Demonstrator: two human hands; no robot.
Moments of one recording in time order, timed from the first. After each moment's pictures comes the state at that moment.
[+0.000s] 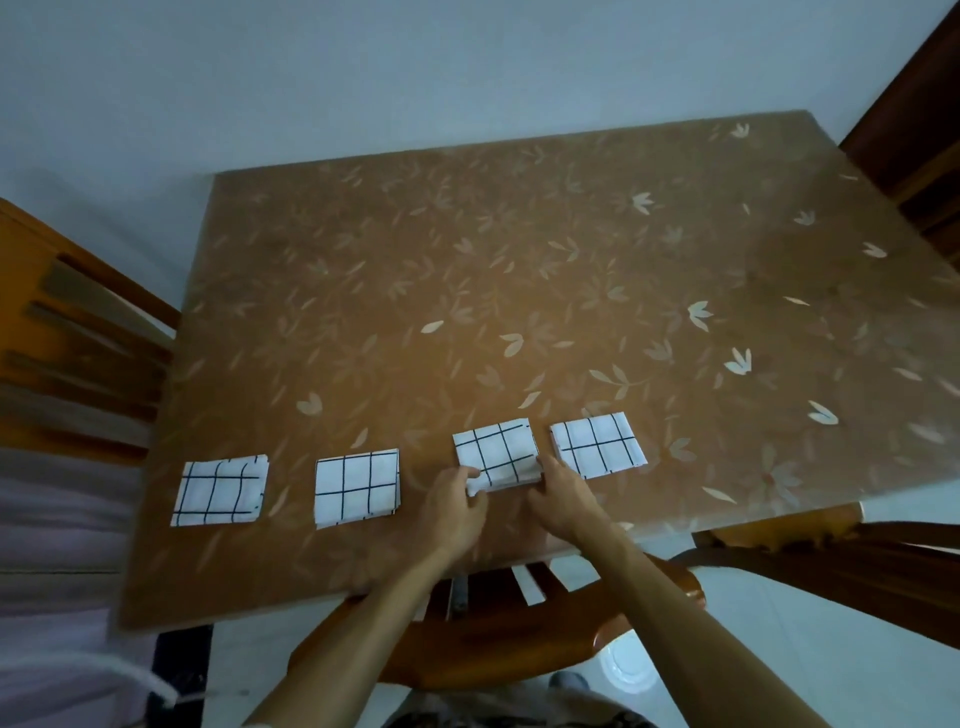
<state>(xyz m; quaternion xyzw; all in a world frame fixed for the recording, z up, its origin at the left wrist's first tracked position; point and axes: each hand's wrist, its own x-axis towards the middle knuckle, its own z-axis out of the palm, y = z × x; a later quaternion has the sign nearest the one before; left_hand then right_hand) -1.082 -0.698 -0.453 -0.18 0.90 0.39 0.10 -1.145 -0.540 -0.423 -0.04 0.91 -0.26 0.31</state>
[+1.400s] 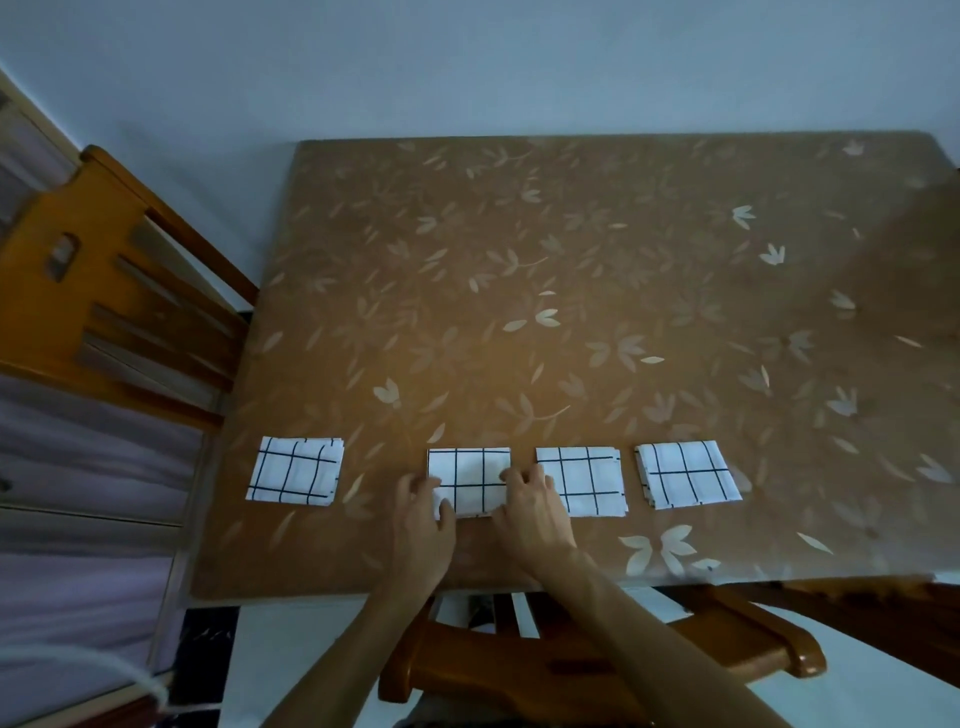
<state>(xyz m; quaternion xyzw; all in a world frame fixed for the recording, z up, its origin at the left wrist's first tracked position) -1.027 -0.809 -0.470 -0.31 0.89 0.33 0.01 -1.105 -0.679 -0.435 -0.16 0.94 -0.17 0.25</state>
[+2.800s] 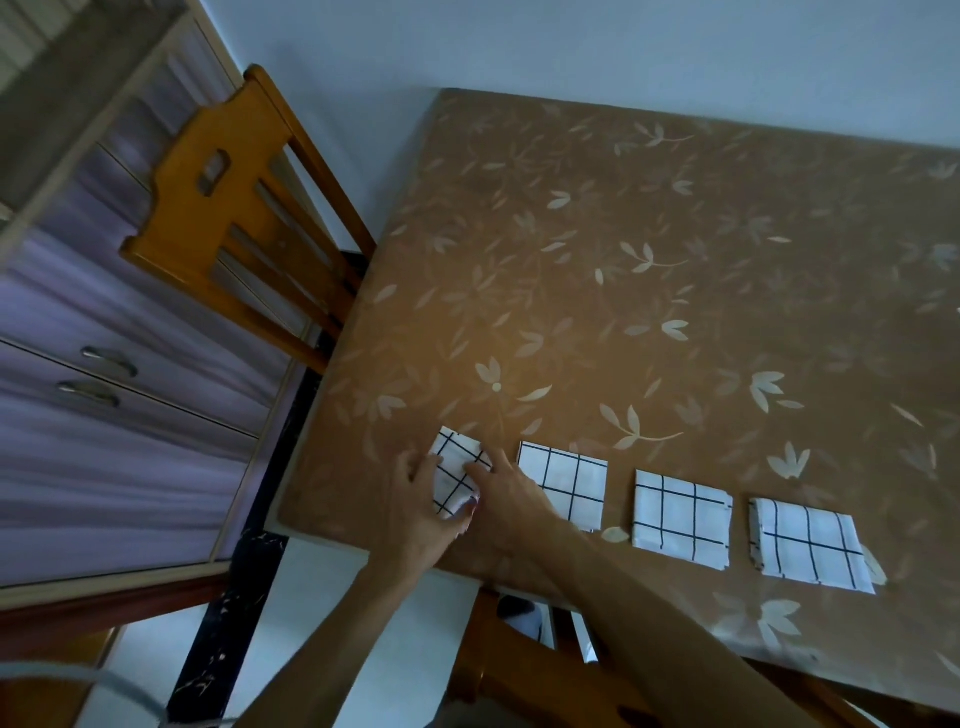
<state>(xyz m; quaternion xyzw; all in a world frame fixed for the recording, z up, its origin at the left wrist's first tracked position) -0.975 -0.899 -0.474 -0.34 0.90 0.26 -0.03 -1.095 -0.792 -0.446 -0.42 0.83 -0.10 0.34</state>
